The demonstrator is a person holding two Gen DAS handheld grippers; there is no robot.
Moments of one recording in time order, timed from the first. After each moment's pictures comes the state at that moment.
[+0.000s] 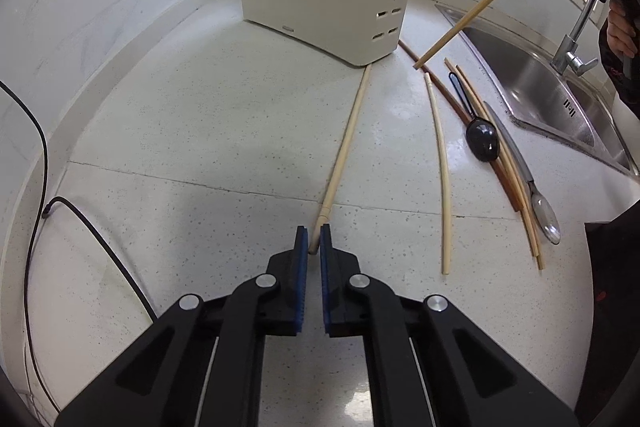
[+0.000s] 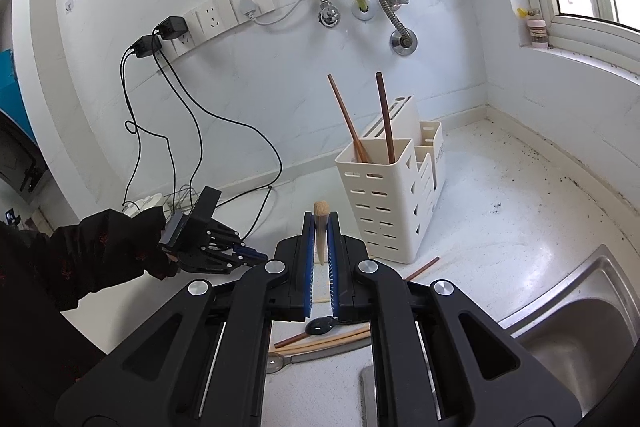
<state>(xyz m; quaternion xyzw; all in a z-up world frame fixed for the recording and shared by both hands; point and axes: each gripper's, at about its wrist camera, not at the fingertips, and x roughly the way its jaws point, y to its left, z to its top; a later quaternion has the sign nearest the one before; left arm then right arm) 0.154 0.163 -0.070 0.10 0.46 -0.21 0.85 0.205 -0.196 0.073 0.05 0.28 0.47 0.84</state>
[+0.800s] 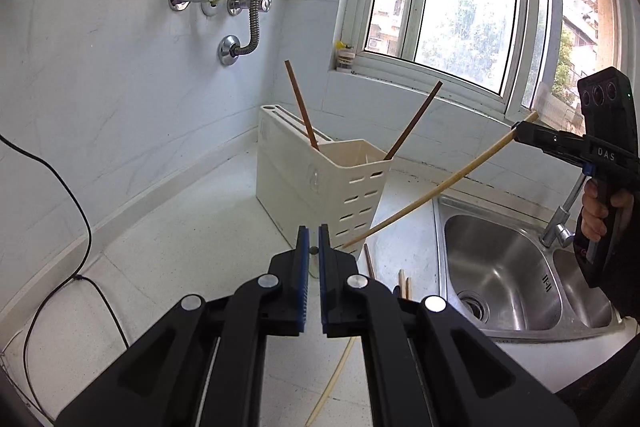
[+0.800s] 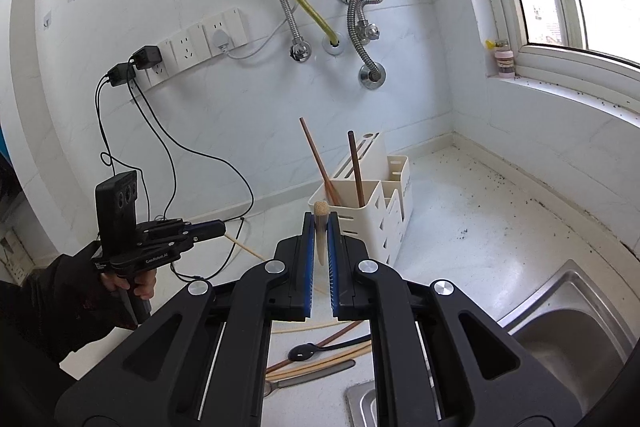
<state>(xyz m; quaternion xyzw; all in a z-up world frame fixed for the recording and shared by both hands) 0.140 0.110 0.057 -0.03 0.26 -0.14 0.96 0.204 -0.203 0.104 0.06 0.25 0.41 0.88</state>
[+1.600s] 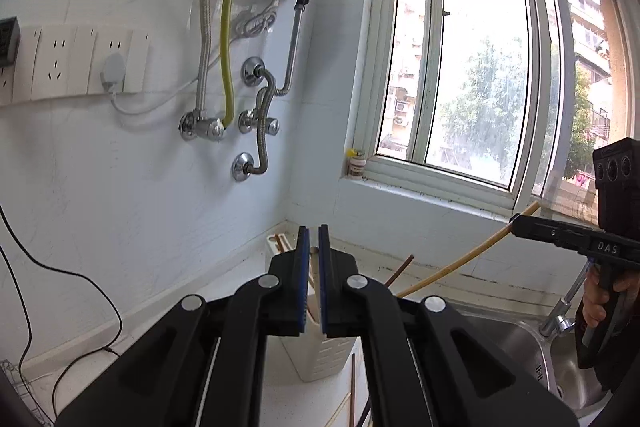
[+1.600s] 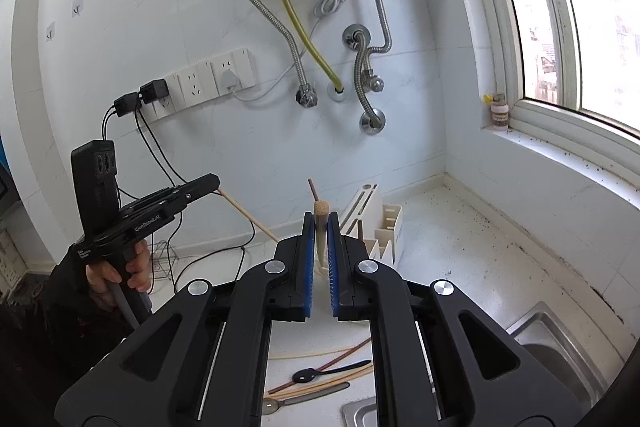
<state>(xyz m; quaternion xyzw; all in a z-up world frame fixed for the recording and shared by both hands) 0.133 0.082 0.189 -0.05 0.13 -0.07 0.99 0.200 -0.210 0.188 0.04 0.22 0.39 0.89</state>
